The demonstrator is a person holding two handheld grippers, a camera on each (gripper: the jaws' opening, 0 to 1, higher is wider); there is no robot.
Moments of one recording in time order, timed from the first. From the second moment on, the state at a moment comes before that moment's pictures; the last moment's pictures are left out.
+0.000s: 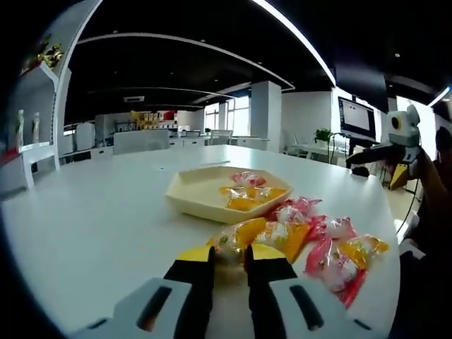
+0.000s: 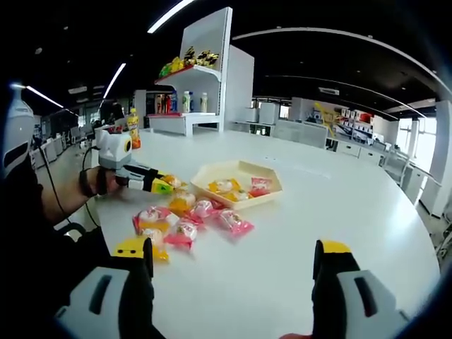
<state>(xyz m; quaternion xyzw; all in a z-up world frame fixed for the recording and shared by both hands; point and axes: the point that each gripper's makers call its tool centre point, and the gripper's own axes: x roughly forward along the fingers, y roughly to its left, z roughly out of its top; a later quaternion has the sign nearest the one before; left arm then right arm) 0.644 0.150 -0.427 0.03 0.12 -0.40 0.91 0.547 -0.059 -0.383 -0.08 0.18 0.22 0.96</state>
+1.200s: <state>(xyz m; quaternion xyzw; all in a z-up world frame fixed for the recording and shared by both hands) 0.705 0.135 -0.357 0.06 0.07 -0.41 0.91 0.548 -0.057 -0.379 -0.09 0.18 0.21 0.96</state>
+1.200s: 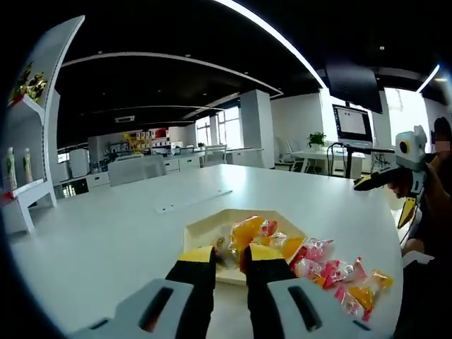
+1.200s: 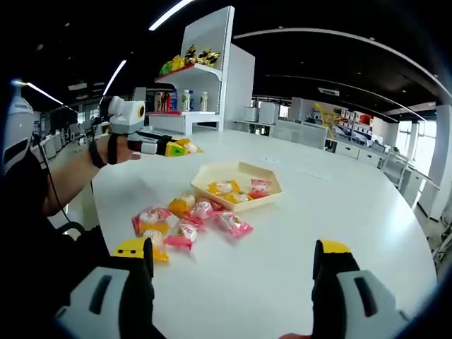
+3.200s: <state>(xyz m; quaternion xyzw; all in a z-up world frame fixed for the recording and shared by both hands) 0.731 0.101 -0.400 0.08 0.11 -0.38 0.91 0.547 -0.056 -0.381 -0.09 0.18 0.21 0.96</state>
